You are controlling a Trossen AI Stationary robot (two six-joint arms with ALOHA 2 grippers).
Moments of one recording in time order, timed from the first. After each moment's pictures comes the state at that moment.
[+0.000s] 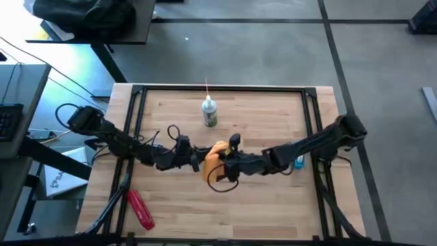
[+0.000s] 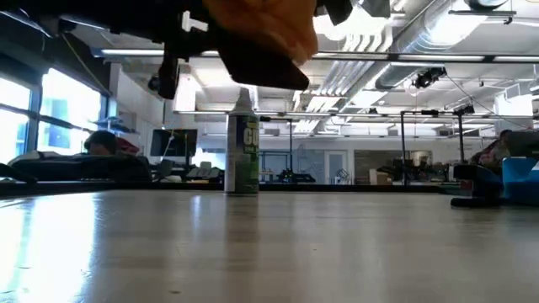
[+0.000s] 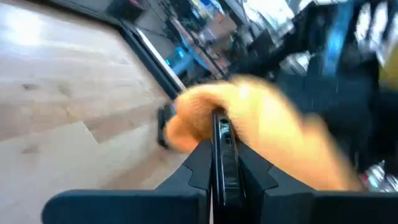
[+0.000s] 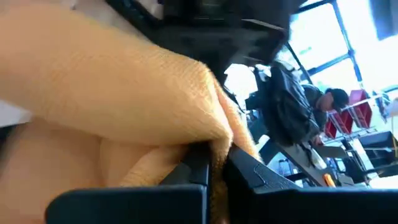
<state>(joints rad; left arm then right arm) -0.40 1.48 0.58 0.81 -0.64 -0.90 0.32 1.67 1.19 0.07 0.68 -0.61</state>
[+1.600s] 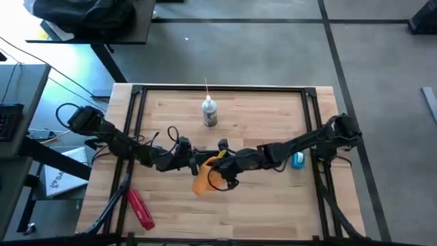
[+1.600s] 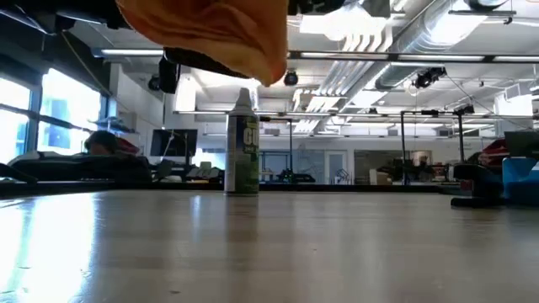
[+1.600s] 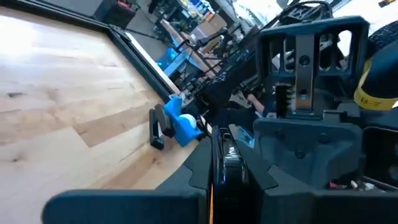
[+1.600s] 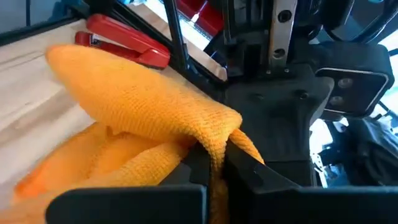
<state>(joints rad) -0.41 1.47 0.58 0.86 -0.67 -0.83 0.27 1.75 1.18 0.20 0.25 -0.57</state>
